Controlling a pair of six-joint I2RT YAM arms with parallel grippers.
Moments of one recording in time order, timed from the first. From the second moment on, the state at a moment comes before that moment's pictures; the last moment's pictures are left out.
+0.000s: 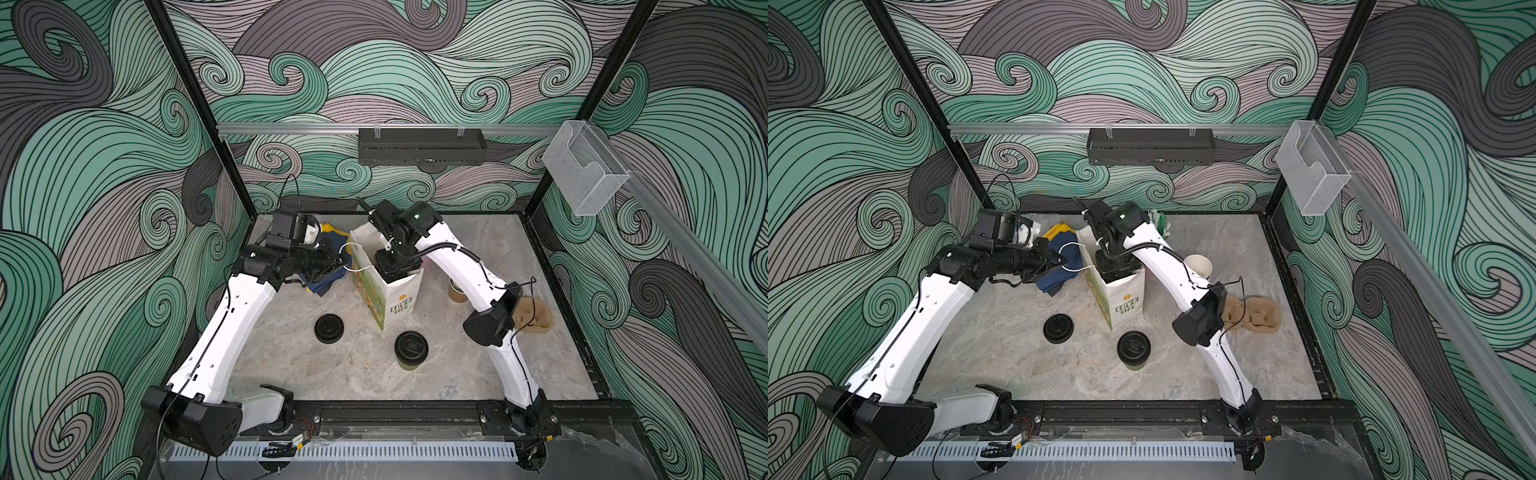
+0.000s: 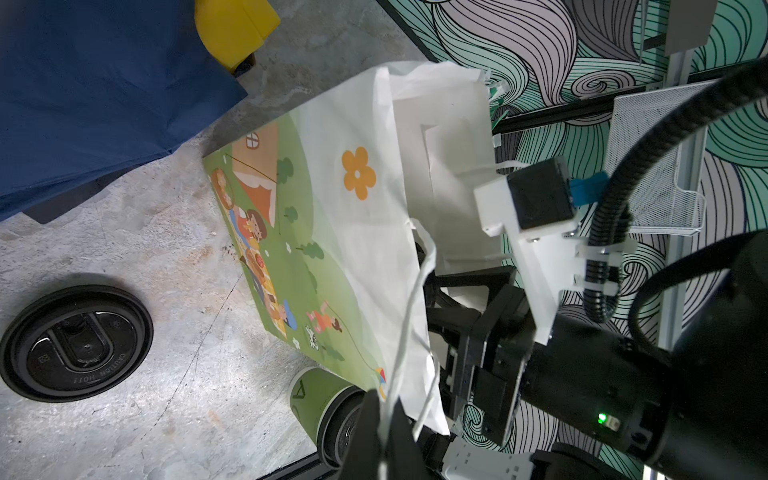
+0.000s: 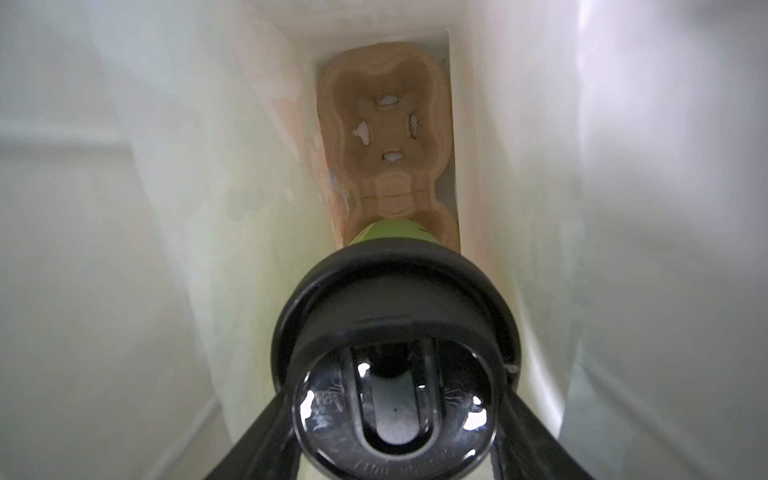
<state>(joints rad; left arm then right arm) -0.28 1.25 1.42 -0.97 0.45 -0.79 0.80 2.26 2.60 -1.69 0.01 0.39</state>
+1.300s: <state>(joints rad) -0.28 1.25 1.40 -0.97 0.45 -0.79 0.80 2.38 2.64 -1.69 0.00 0.40</state>
